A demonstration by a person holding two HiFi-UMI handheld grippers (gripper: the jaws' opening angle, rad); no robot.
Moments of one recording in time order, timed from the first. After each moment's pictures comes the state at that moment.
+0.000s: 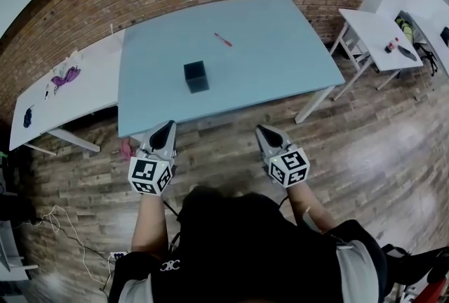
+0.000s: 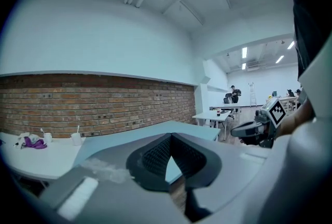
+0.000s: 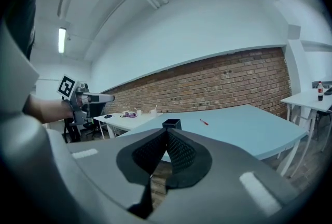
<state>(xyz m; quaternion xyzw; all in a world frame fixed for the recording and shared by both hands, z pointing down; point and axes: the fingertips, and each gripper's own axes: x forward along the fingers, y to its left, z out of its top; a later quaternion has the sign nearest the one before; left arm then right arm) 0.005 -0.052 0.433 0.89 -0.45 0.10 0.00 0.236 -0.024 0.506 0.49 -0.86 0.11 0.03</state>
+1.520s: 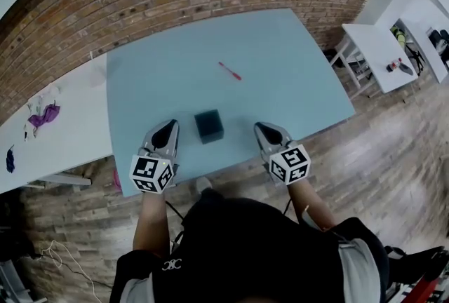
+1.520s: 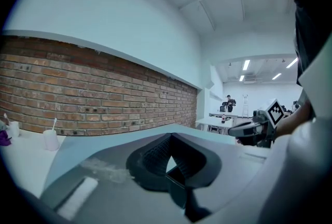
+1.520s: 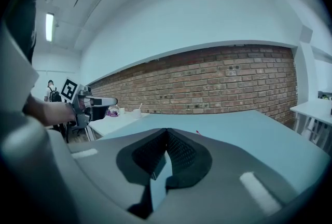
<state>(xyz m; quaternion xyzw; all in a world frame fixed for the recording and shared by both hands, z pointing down) -0.035 -0.300 0.455 0.92 -0.39 0.06 0.05 0.187 -0.248 0.497 0.52 -0.84 0.11 0.07</state>
